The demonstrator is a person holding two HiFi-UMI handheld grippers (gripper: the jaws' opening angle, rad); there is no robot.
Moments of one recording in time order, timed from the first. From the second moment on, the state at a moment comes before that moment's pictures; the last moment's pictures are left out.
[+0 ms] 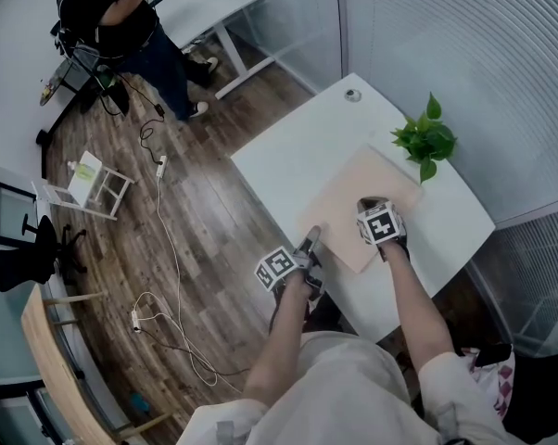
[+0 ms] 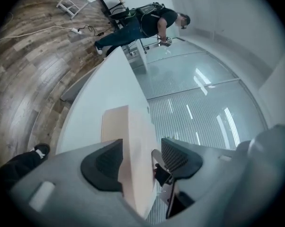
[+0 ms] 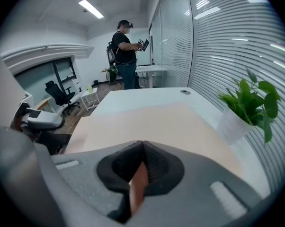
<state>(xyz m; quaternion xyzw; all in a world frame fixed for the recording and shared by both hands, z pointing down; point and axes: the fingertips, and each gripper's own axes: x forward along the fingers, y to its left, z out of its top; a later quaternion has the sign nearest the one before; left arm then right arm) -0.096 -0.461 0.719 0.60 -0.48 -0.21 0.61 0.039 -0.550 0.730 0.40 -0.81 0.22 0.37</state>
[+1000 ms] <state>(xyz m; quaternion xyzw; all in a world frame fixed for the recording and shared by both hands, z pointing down) -0.152 -0.442 0.481 0.84 -0.53 -0.05 0.10 0.083 -0.458 0.626 0.48 -0.83 0.23 0.16</state>
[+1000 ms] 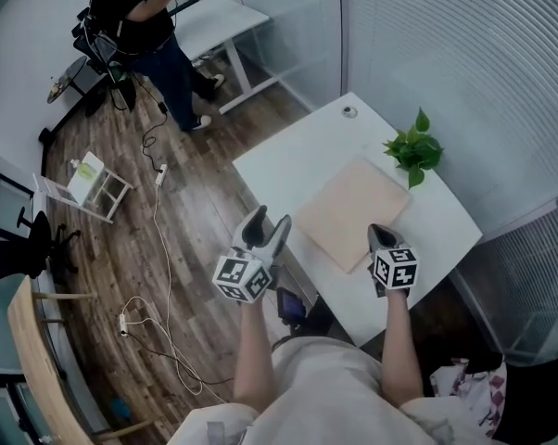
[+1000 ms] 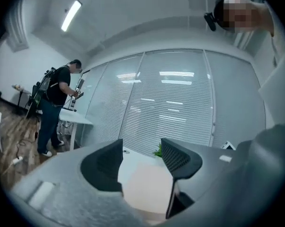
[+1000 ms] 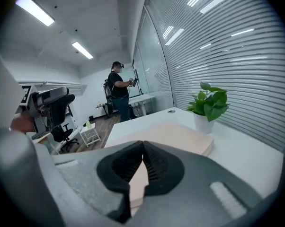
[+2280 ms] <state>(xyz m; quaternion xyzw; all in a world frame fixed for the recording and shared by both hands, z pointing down) -0.149 -0.328 0.522 0.85 -0.52 0.07 0.08 0.074 -0.345 0.597 0.51 -0.83 0.19 0.13</state>
